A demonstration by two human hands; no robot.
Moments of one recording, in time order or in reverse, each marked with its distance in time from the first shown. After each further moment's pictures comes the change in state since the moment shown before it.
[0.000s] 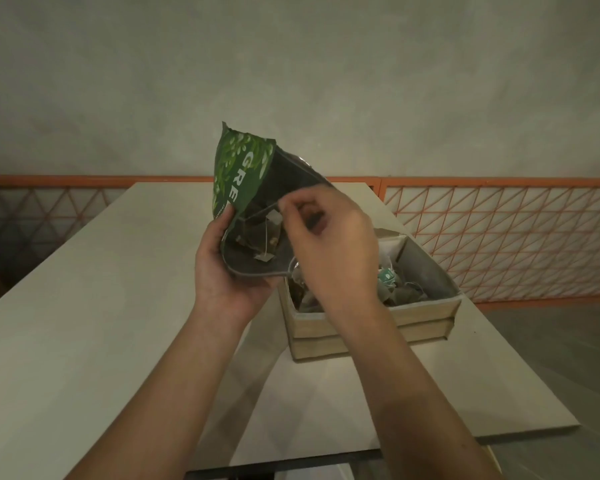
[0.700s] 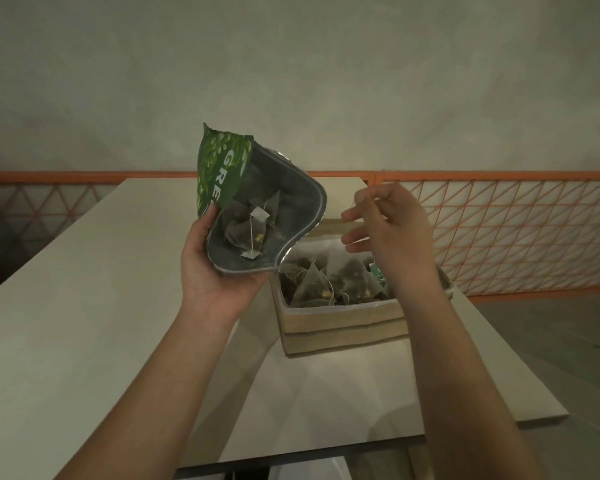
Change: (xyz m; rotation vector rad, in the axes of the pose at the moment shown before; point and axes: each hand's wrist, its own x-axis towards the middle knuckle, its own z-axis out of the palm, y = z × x) left_hand 0.002 -0.002 -0.004 -0.076 -0.090 -0.028; right_hand 0.017 0.049 -0.052 0.338 -0.067 0.431
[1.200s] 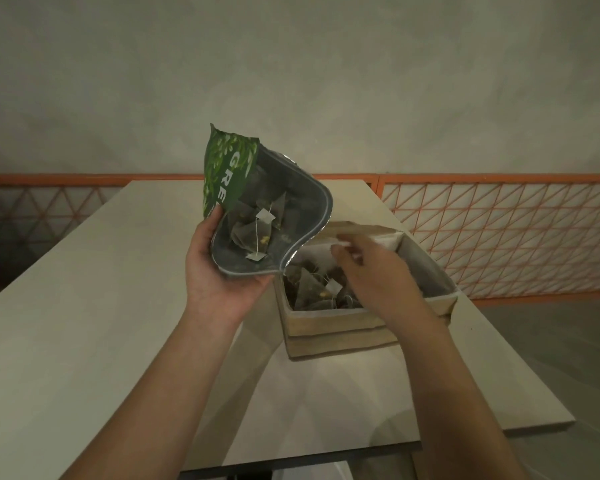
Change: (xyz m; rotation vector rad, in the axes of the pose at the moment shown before) left_hand 0.000 0.001 -0.001 0.007 -0.032 0.002; right_hand -0.007 0.042 0.007 -0.682 -0.286 -0.006
